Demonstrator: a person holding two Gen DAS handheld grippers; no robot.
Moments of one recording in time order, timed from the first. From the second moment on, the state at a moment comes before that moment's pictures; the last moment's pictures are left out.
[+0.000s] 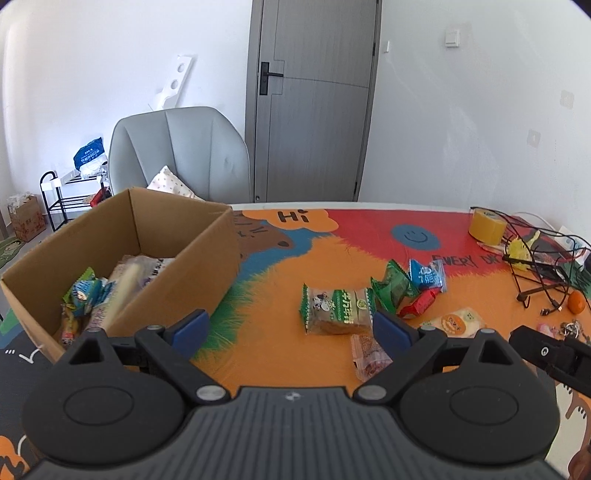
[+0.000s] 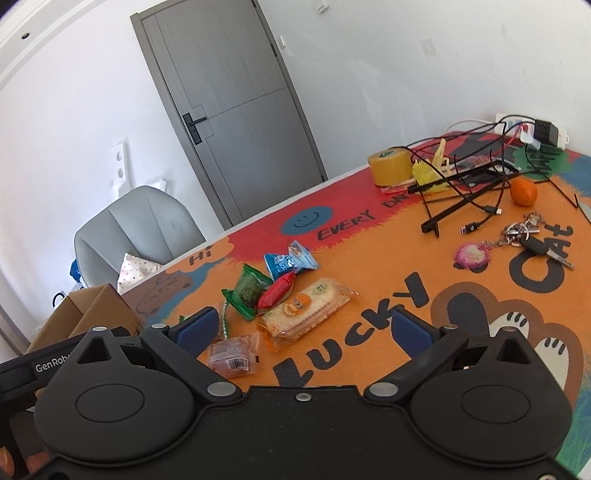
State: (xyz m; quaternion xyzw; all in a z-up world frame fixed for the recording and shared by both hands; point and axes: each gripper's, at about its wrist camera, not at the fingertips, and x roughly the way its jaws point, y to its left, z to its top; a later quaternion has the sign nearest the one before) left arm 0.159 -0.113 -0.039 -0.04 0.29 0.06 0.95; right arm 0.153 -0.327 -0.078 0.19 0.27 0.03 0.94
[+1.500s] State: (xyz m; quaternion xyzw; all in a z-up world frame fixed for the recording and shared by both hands) left arm 0.218 -0.161 -0.097 -0.04 0.36 0.00 0.93; right arm 0.215 -0.336 -0.120 0.23 0.34 0.06 0.91
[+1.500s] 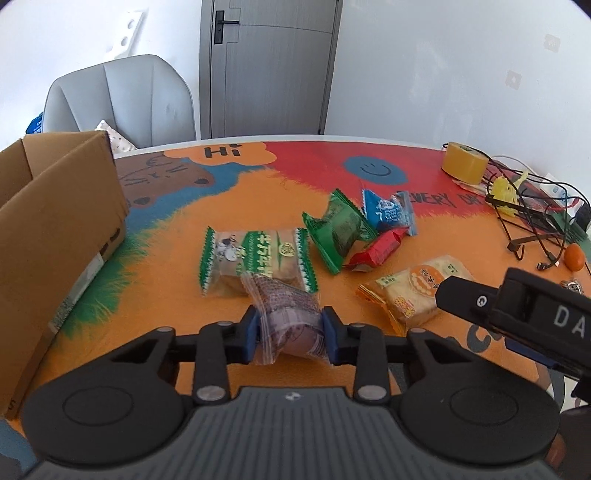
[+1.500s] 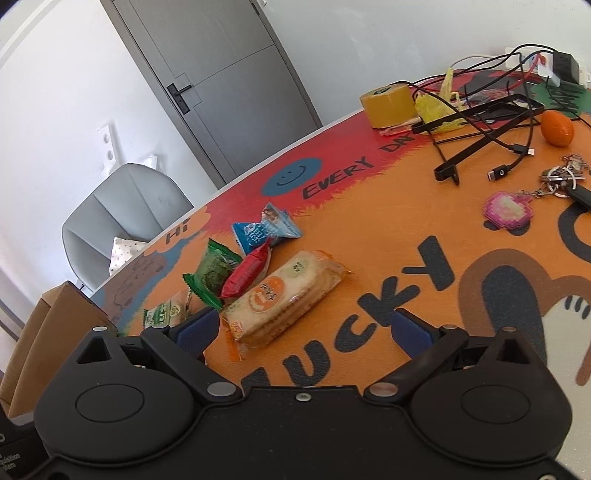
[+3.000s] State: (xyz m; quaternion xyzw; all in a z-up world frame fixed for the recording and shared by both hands) left arm 0.195 -0.098 -0.074 -0.12 0.33 0.02 0.94; right arm 0.218 -0.308 -0.117 0.14 0.36 -0.02 0.92
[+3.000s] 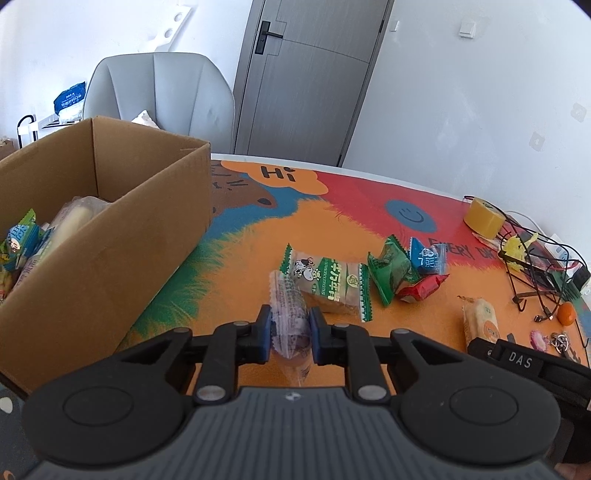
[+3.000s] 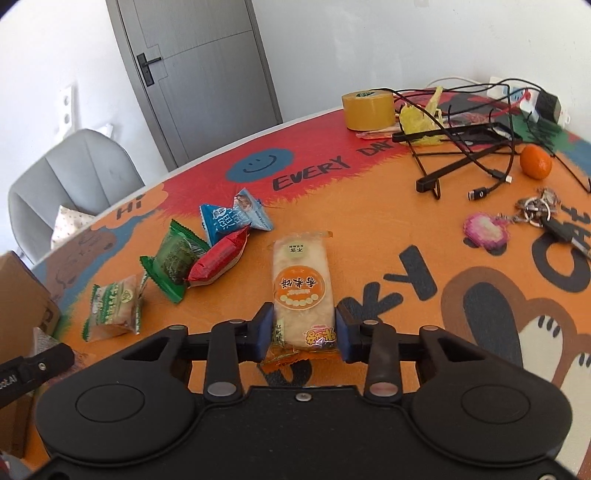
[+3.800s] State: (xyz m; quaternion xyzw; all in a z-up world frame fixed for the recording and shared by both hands) left arm 0.136 -0.050 -0.013 -0.14 0.24 0.05 0.96; right arm 0.174 -0.260 -0.060 0.16 0.29 0.07 0.94
